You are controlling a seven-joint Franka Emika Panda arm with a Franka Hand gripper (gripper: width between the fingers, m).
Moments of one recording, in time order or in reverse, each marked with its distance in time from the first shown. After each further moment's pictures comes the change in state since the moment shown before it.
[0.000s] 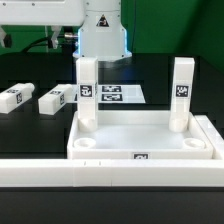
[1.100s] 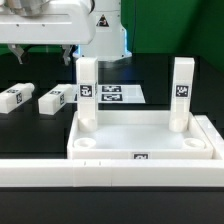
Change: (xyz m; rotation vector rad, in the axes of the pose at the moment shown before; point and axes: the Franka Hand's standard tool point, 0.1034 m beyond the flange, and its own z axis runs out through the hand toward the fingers) arm -0.011 -0.006 0.033 0.025 -0.025 -0.040
